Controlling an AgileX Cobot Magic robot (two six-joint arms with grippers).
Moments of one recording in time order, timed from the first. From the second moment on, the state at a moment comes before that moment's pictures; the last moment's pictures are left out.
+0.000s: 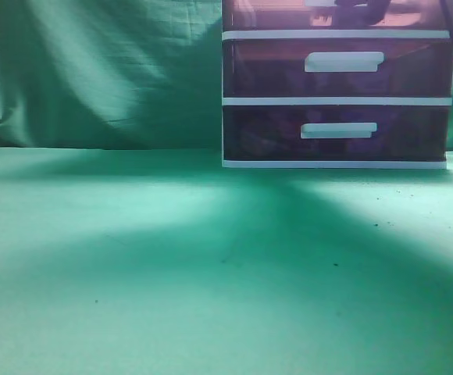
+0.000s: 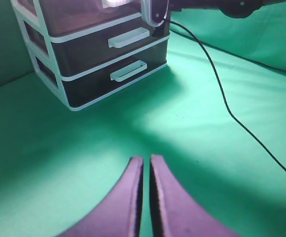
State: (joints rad) left arm -0.77 0.71 -0.83 0.09 0.54 -0.08; right arm 0.19 1.85 -1.38 -0.37 -0.25 -0.96
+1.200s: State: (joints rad) left arm -0.77 0.27 -0.66 0.00 0.59 -0.06; right arm 0.55 1.02 -1.27 -0.03 0.99 -0.13
